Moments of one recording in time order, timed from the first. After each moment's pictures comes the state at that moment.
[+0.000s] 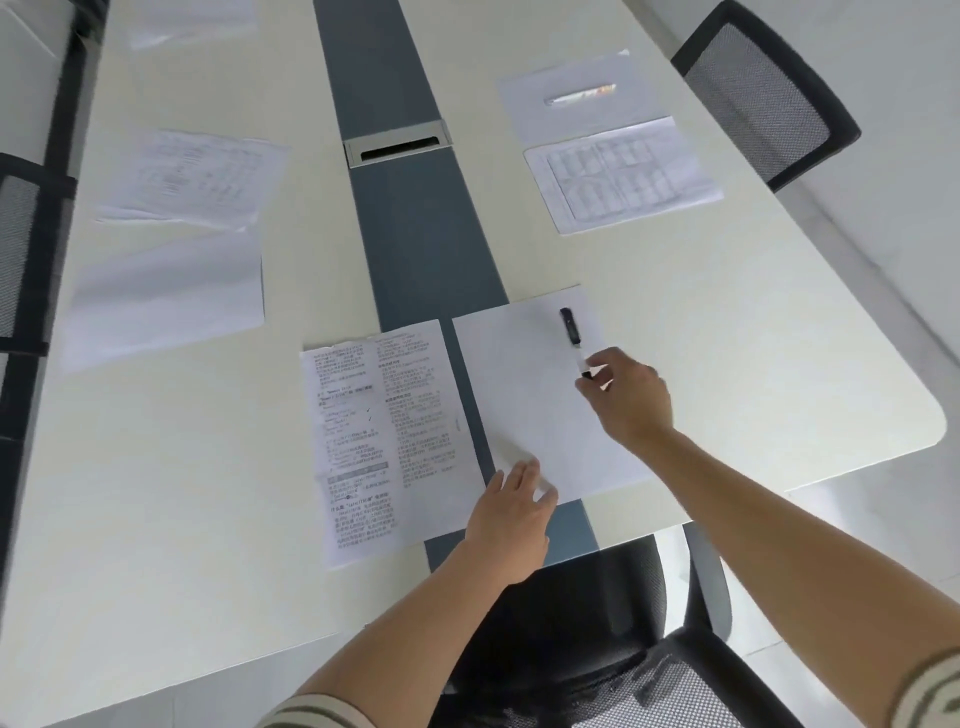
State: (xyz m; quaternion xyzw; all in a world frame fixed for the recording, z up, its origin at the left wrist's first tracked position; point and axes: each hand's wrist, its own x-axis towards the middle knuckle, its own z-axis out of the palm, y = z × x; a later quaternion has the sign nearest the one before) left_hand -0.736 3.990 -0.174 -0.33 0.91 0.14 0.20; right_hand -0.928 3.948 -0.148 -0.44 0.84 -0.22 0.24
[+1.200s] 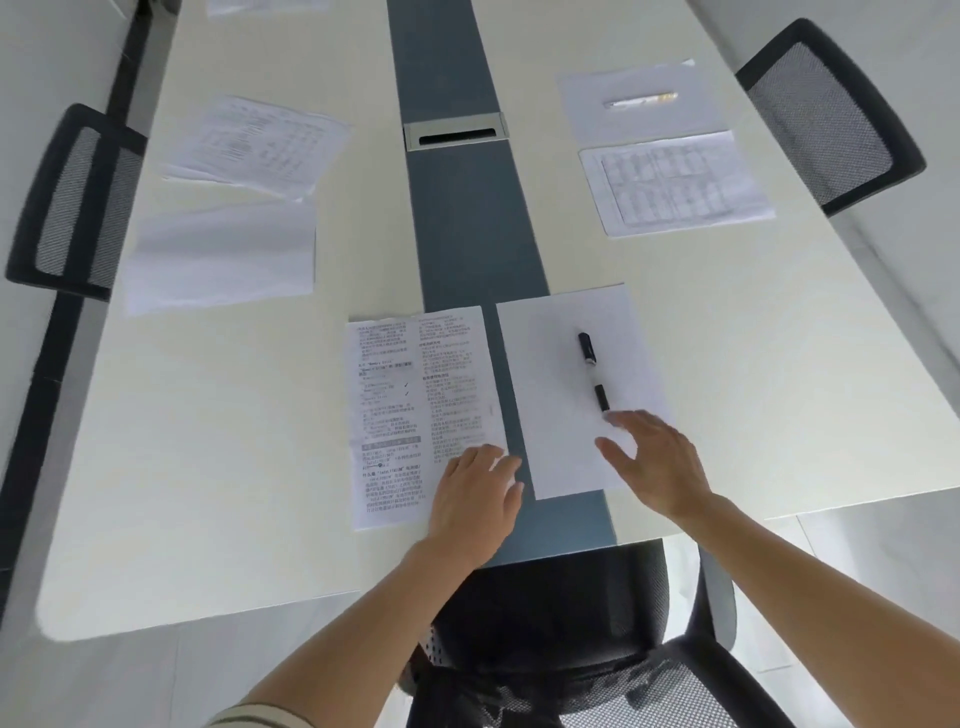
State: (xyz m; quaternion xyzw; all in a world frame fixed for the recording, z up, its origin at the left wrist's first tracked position) left_hand -0.679 3.985 -0.135 -0.51 0.82 0.25 0.01; right_hand -0.914 4.005 -0.160 -0.59 0.76 -0.11 0.23
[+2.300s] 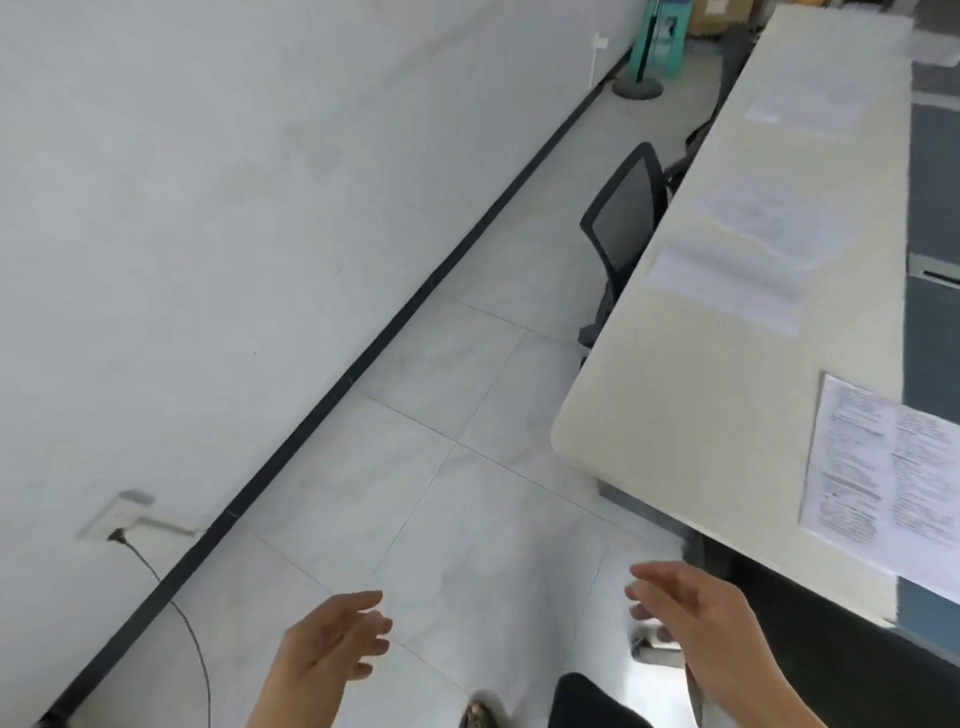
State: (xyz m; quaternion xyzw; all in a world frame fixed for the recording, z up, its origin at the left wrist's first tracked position) left_hand -0.111 4.368 0.000 -0.79 0.17 0.44 -0.39; right_hand -0.397 4.207 -0.022 -0.55 0.59 -0.17 0.57
